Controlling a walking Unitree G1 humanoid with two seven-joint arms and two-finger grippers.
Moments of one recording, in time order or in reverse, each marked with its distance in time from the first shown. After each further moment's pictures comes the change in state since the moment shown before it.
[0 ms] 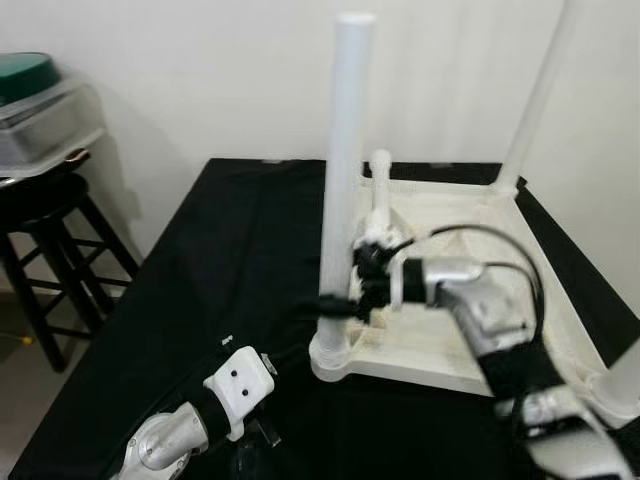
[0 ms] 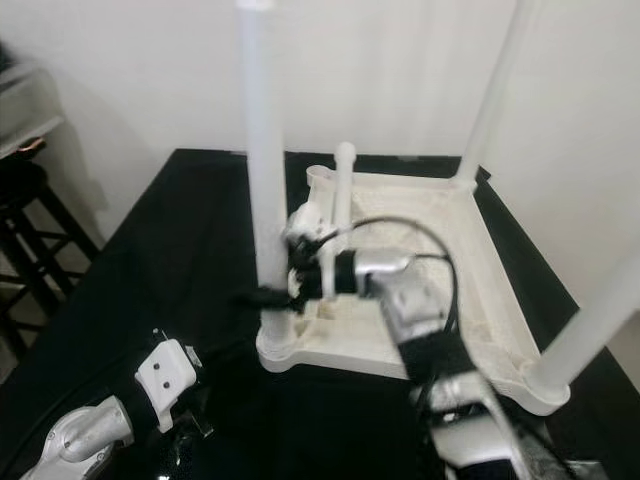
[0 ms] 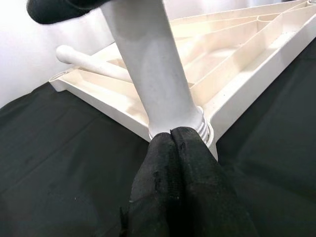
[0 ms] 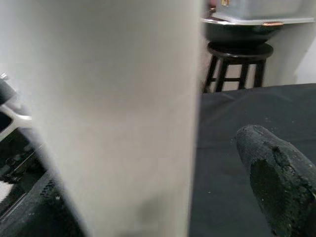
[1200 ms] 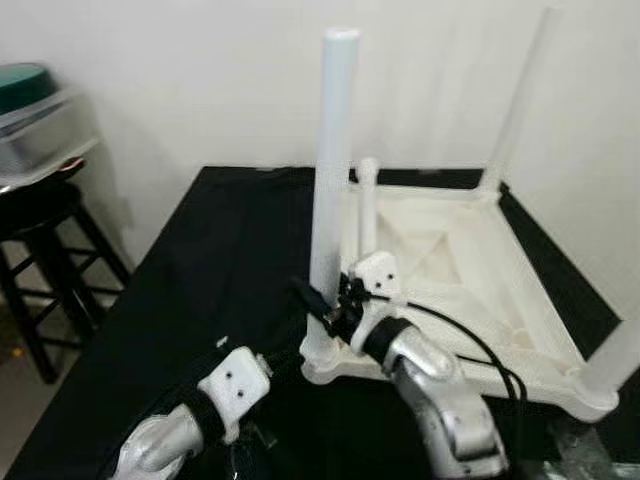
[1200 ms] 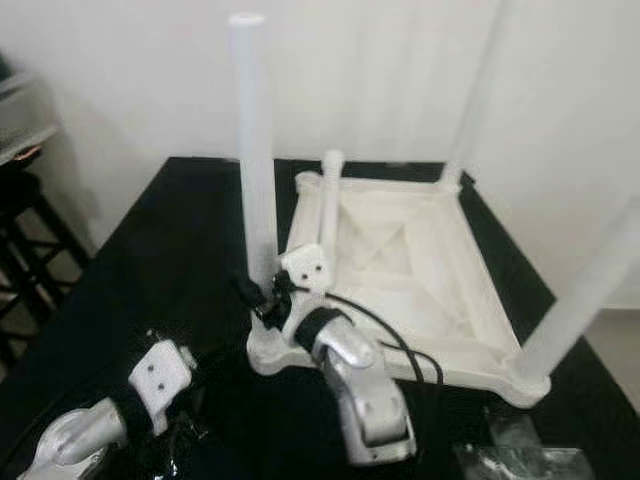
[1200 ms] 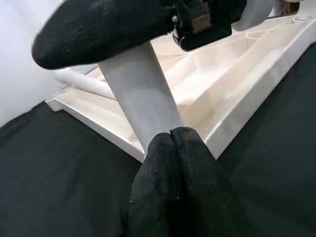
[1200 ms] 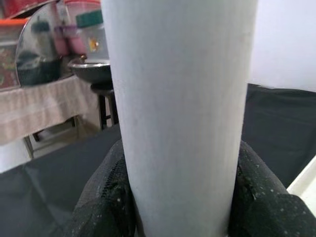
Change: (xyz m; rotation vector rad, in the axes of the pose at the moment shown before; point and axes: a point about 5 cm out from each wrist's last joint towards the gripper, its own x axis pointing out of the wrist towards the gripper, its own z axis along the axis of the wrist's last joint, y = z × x) left arm -0.003 0.005 0.004 0.014 -0.002 0.009; right arm 0.038 0.067 -0.038 0.153 -0.147 -0.614
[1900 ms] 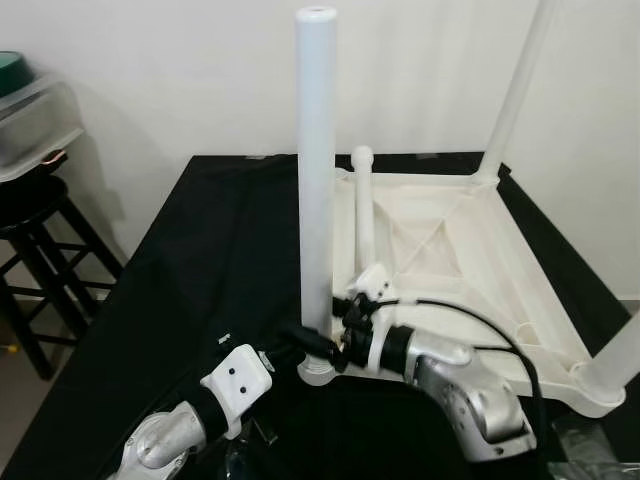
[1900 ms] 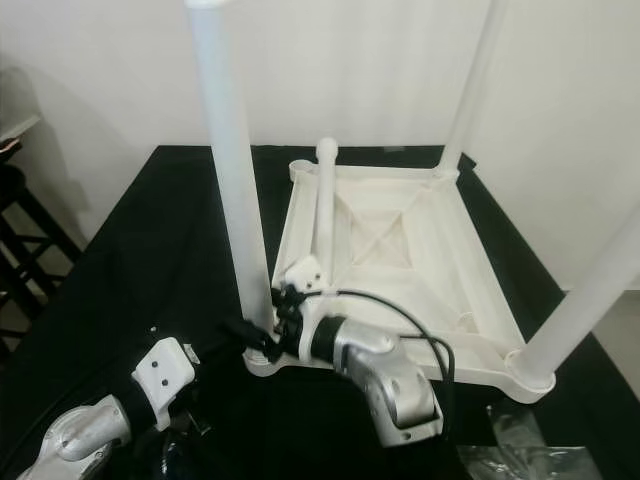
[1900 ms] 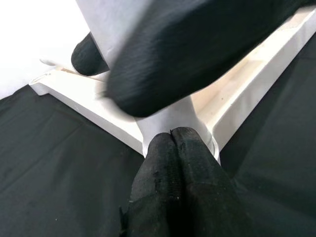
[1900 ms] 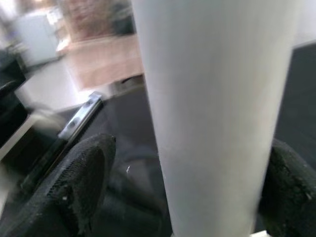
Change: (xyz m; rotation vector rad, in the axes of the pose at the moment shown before) left arm 0.002 -0.003 -0.005 -0.011 0.021 -0.002; right arm -0.012 -0.012 0.009 -0.088 0.128 0.491
